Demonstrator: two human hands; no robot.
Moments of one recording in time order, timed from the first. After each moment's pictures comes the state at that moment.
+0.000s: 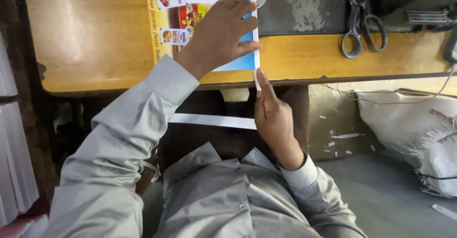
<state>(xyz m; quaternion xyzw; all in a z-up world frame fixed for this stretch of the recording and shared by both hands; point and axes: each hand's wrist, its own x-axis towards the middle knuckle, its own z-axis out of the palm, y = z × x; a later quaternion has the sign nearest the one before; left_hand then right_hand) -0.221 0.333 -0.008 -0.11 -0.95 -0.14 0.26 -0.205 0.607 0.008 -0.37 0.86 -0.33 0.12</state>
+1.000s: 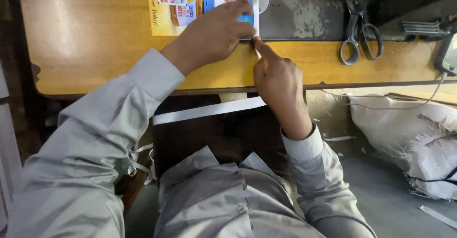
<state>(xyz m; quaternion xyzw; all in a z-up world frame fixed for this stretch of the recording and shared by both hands) -0.215 0.308 0.003 -0.14 -0.95 -0.25 0.13 -0.275 0.536 0.036 -0.43 0.88 -0.17 0.06</state>
